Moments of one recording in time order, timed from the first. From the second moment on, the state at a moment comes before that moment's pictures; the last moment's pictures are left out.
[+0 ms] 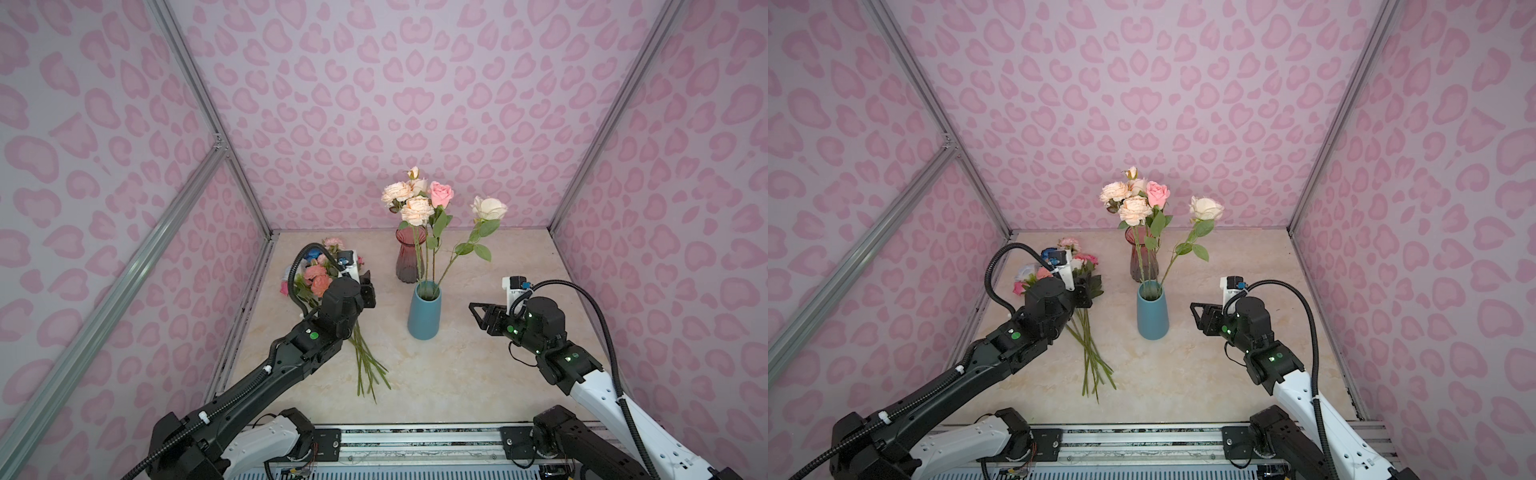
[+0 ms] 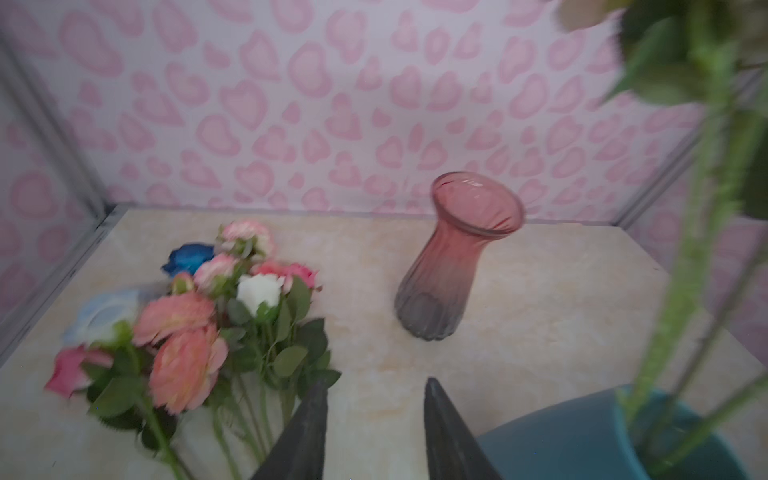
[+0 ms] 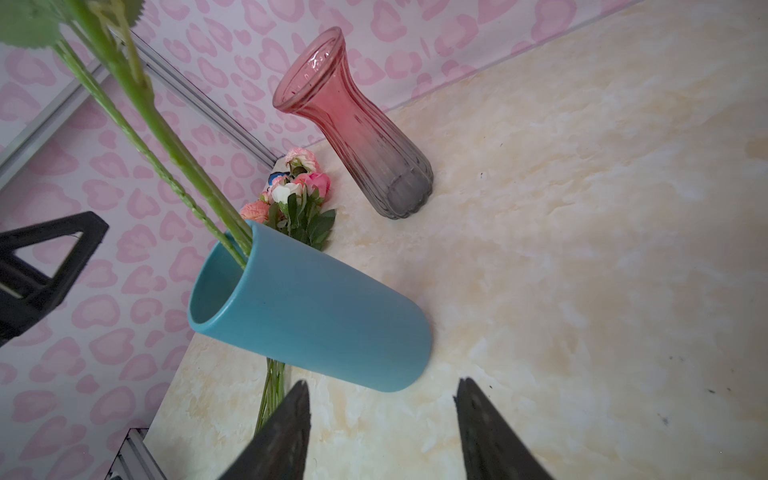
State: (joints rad) left arm -0.60 1.05 0.80 -0.16 -0.47 -0.39; right arm 0.39 0.81 0.56 -0.18 -0.21 0.58
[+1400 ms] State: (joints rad) left arm -0.42 1.61 1.04 -0.43 -0.20 -0.53; right arm 0.43 0.85 0.49 -0.13 -0.19 0.56
